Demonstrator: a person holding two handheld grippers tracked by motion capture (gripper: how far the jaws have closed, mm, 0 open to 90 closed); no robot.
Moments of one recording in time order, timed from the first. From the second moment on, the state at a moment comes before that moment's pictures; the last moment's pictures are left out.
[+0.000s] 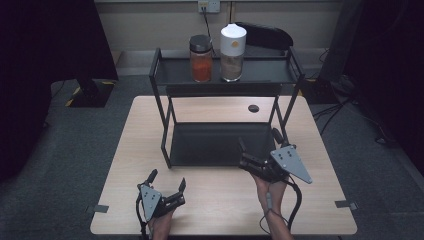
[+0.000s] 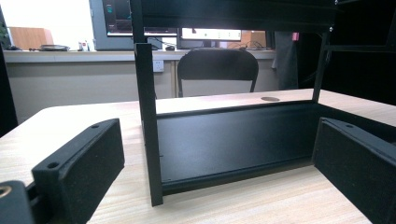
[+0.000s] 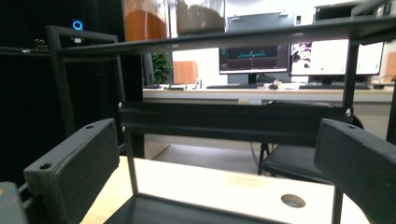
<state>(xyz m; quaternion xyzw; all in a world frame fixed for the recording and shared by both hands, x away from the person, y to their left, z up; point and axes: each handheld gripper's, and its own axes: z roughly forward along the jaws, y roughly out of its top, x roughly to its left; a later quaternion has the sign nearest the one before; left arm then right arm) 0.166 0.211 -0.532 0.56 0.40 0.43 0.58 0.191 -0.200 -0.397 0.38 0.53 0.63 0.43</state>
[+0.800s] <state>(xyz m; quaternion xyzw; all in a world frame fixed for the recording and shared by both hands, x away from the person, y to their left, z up) 0.166 0.211 -0.532 0.56 0.40 0.43 0.58 0.164 -0.212 -0.449 0.39 0.54 0.62 0.42</state>
